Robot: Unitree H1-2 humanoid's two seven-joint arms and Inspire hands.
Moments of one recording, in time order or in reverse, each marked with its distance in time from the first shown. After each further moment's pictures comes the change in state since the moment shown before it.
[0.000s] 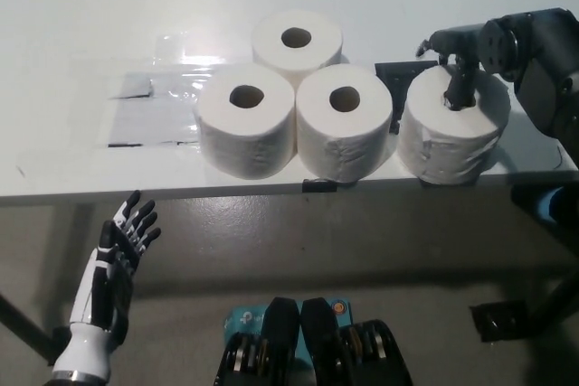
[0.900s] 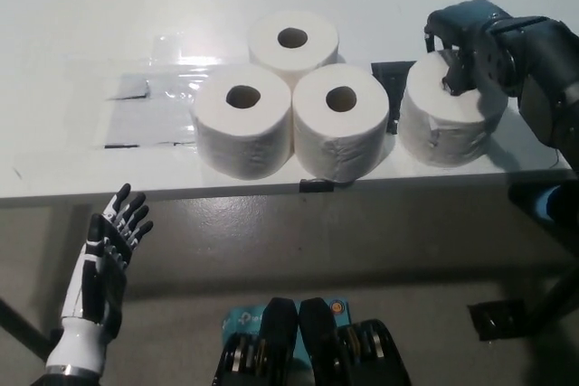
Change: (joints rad) left_arm -0.014 -0.002 0.029 -0.004 -0.020 0.008 0.001; right_arm 0.007 0.001 0.050 0.034 -0.054 -0.028 -0.268
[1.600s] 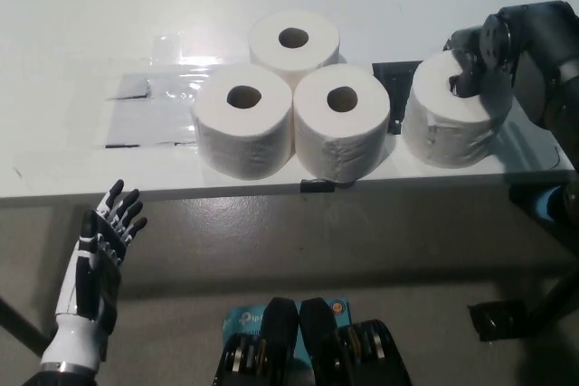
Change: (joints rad) left_arm -0.010 0.000 0.013 -0.009 -0.001 0.013 0.000; right_arm -0.055 0.033 -0.019 0.066 0.015 0.142 0.341
